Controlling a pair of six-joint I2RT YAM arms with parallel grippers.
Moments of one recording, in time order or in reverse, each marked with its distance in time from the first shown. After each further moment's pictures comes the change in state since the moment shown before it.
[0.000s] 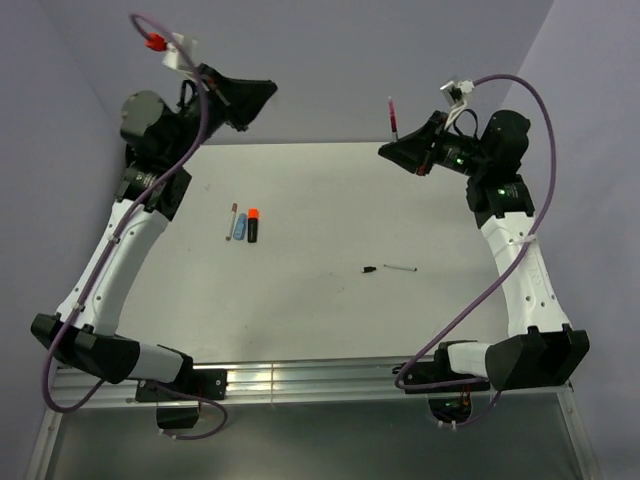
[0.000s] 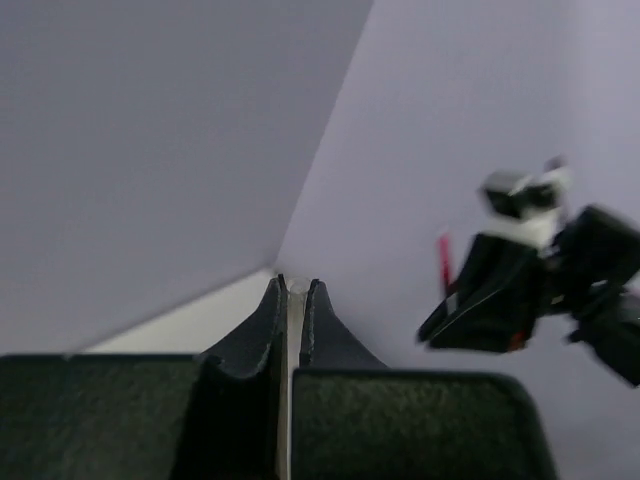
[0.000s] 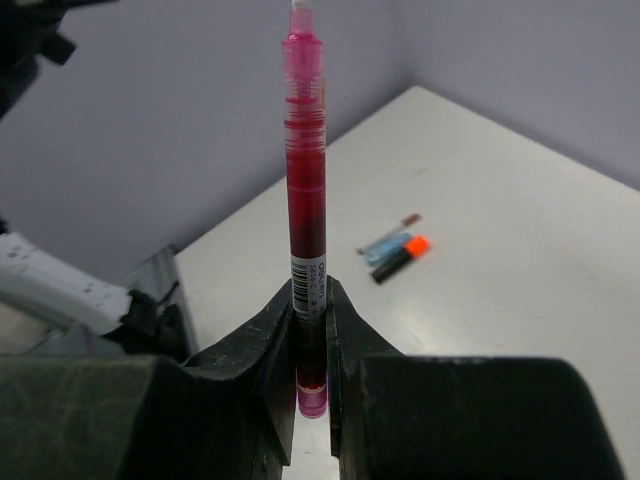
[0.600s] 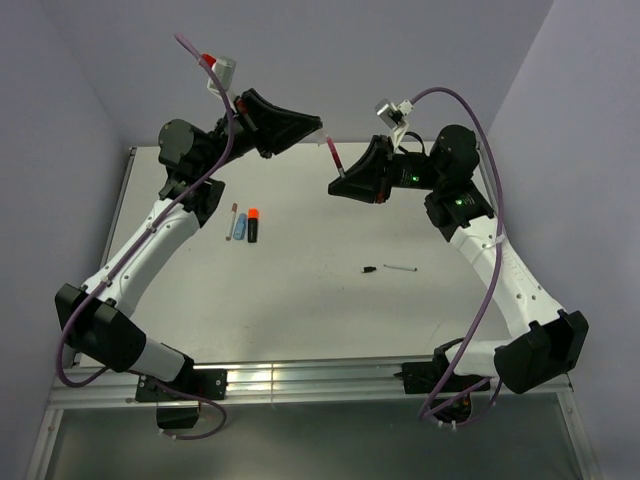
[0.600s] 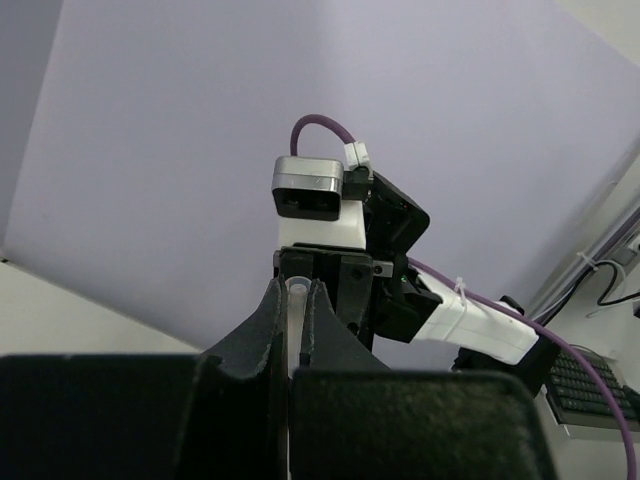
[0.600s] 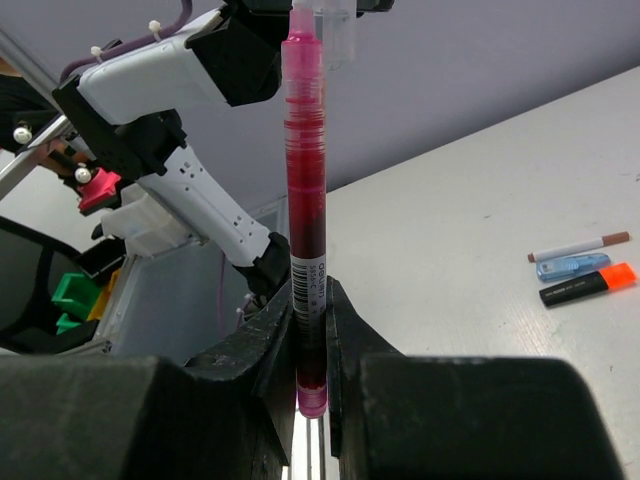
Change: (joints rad) left arm -0.065 0.043 -0.198 0.603 0.358 -0.501; right arm 0.339 0.024 -0.109 0.282 -0.127 0.207
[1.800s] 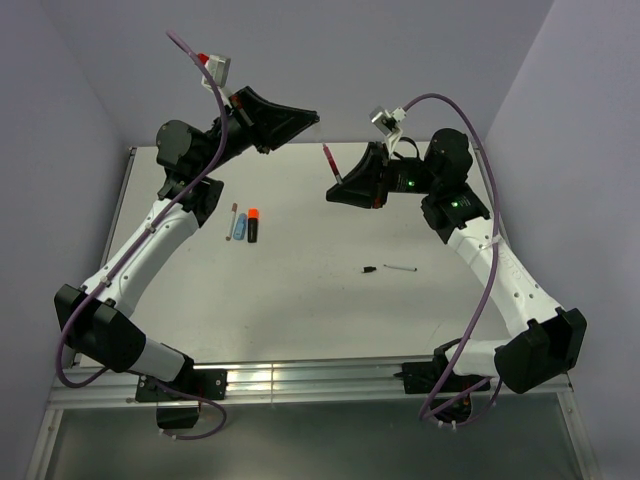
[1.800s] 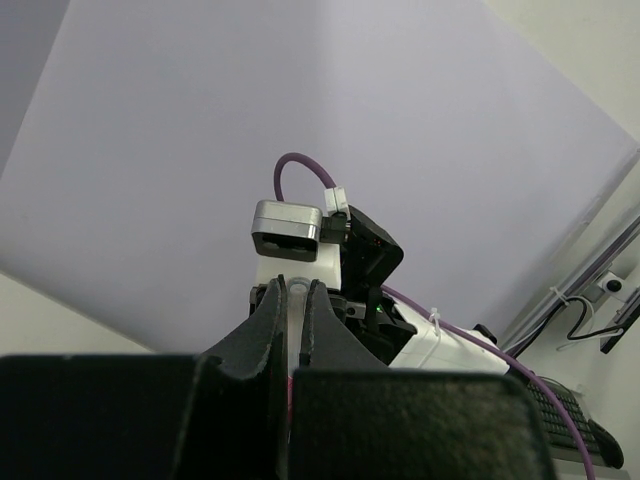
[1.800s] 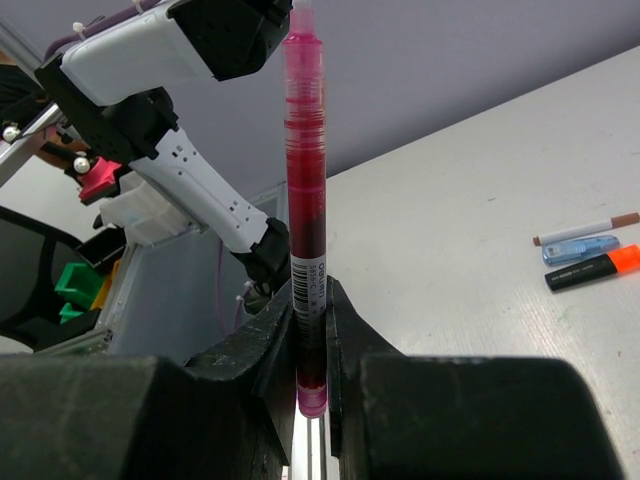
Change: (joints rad) left arm 0.000 -0.003 -0.004 0.024 -0.047 -0.099; right arm 0.016 0.002 -0.034 -0.021 -0.004 -0.040
